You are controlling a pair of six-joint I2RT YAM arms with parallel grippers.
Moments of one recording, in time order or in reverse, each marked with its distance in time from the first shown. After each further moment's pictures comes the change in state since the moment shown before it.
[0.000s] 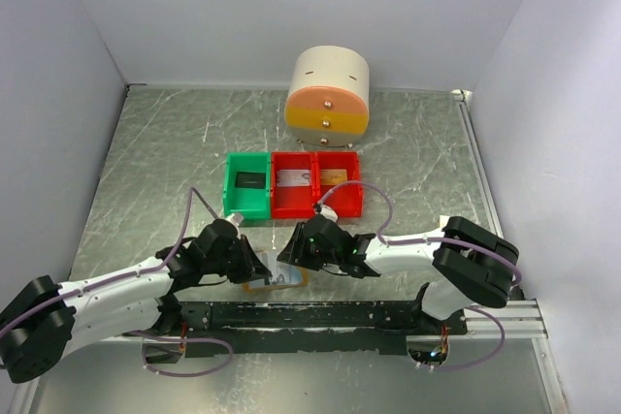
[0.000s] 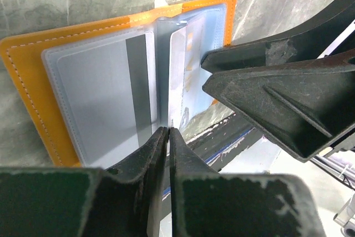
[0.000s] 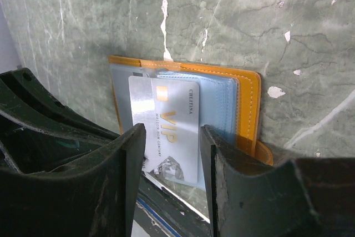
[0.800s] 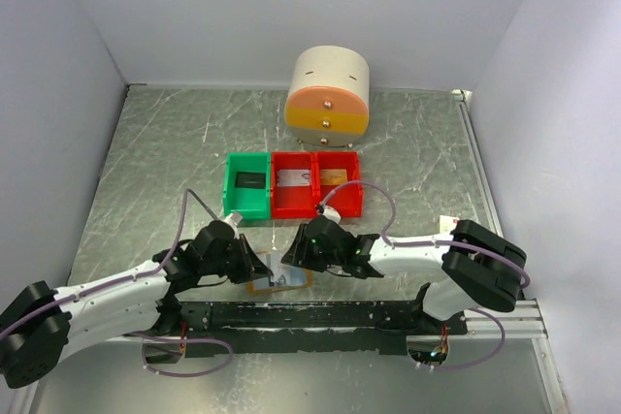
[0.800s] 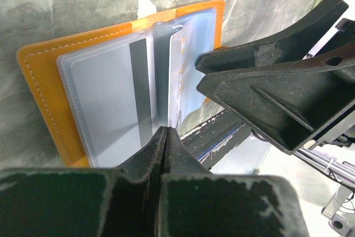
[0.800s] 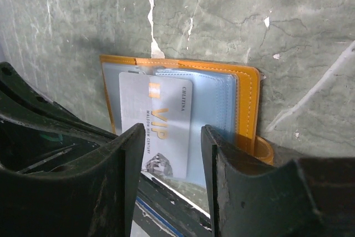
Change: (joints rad) left arm 0.000 -0.027 -0.023 0.049 0.014 -0.030; right arm 0.001 -0.051 -0.010 -0.066 0.013 -0.009
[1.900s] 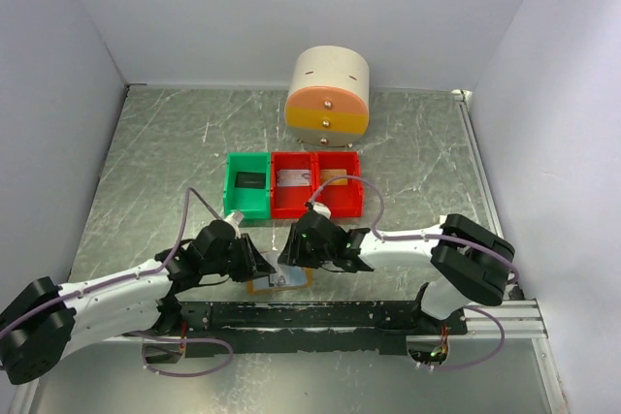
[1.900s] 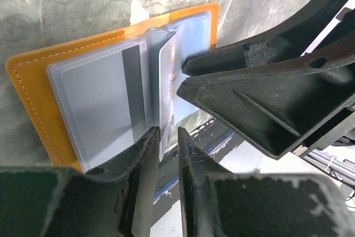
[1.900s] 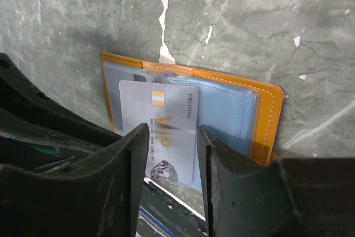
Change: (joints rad) left arm 0.000 0.009 0.006 0.014 -0.008 0.021; right arm 0.001 0.082 0.116 -0.090 -0.037 -0.108
